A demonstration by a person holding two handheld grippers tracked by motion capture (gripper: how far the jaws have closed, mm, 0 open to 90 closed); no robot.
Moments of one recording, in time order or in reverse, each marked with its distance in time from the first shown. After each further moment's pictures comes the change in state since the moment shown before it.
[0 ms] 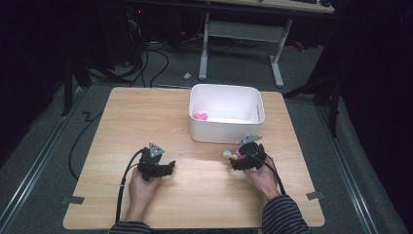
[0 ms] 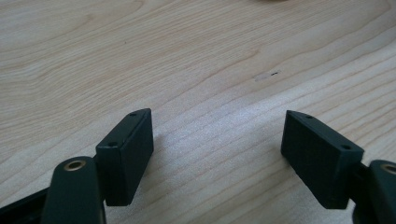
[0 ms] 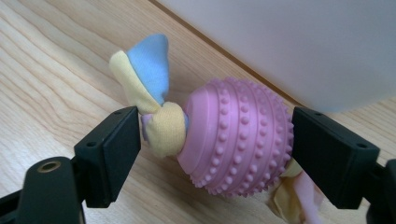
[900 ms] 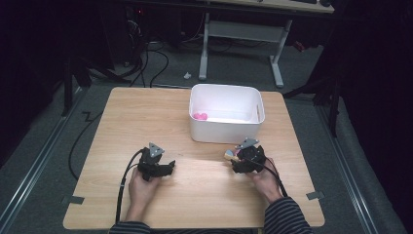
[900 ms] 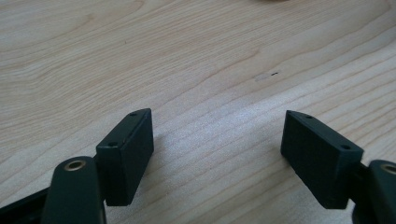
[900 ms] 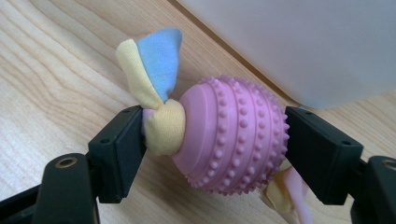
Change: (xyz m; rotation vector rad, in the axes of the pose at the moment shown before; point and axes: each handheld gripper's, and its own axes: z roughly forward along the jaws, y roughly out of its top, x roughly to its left) left arm 0.000 0.000 0.000 0.000 0.000 -0.001; right arm 0.009 -0.005 -0.007 0.006 -0.061 -0.083
